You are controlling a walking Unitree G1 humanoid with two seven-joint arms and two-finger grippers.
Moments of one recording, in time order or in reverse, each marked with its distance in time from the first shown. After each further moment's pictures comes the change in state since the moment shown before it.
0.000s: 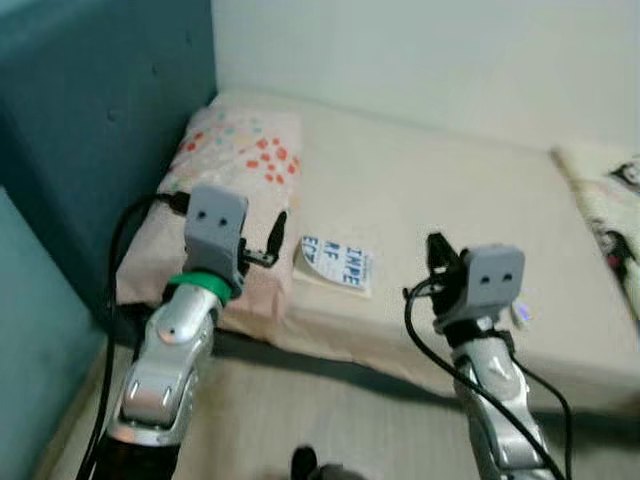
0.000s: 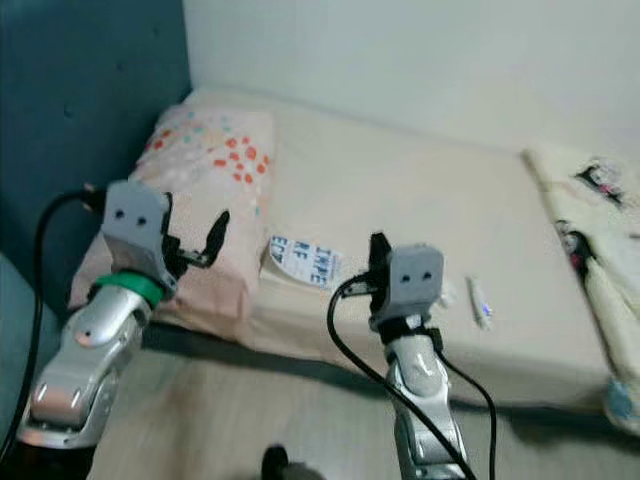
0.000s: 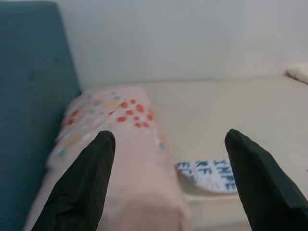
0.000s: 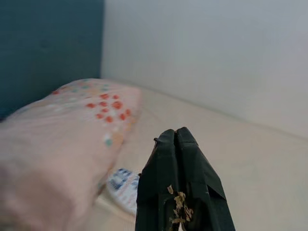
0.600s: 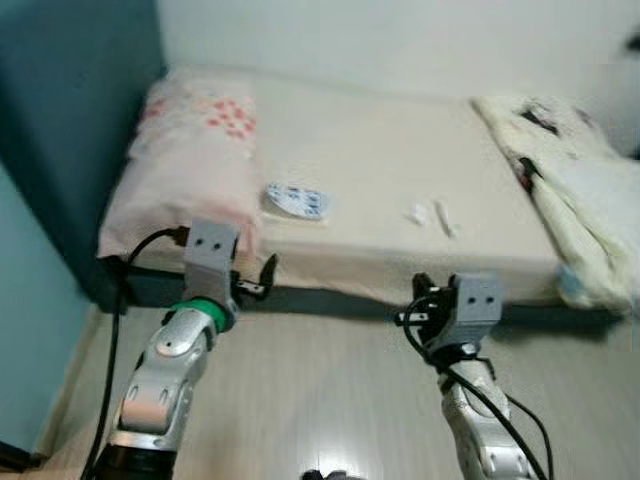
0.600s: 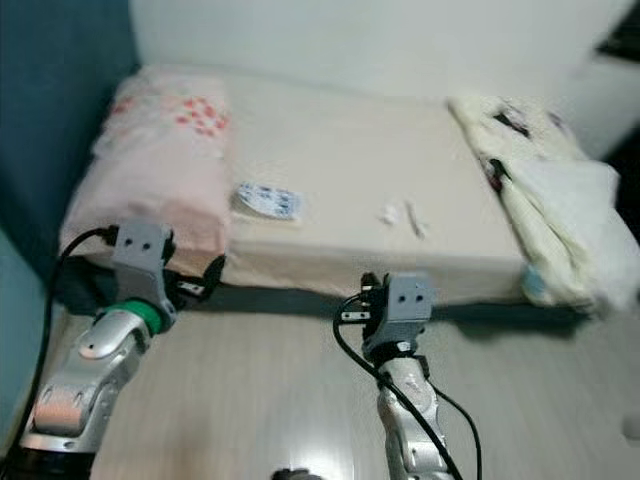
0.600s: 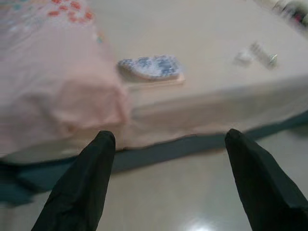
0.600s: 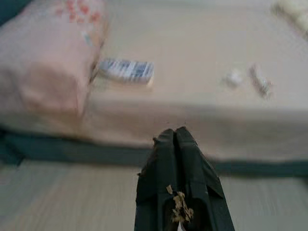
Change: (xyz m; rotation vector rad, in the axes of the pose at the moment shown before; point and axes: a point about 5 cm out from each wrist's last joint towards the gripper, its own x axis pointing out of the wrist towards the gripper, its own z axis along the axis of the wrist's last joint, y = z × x) left arm -0.015 0.012 -0.077 -0.042 0.345 0.007; right arm -0.029 0.007 -0.080 0.160 0.335 0.005
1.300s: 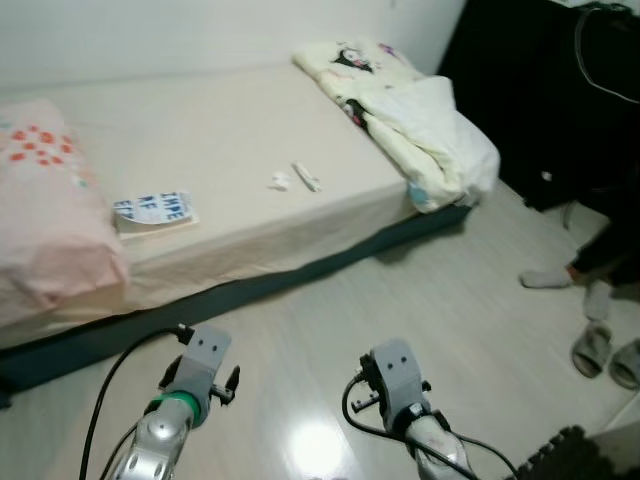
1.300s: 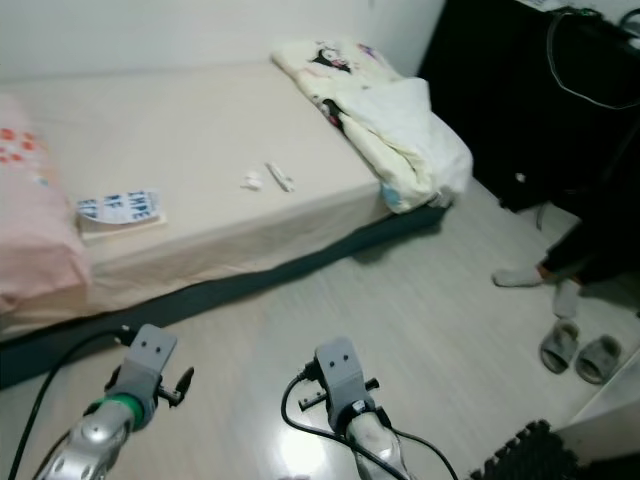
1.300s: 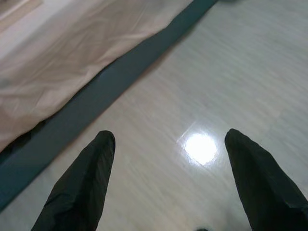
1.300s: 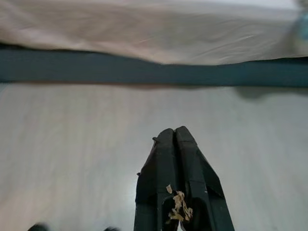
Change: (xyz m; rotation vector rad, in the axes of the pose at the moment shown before) left arm -0.026 0.007 -0.126 0.178 0.316 0.003; right arm -0.019 0.020 -0.068 -0.232 0.223 0.209
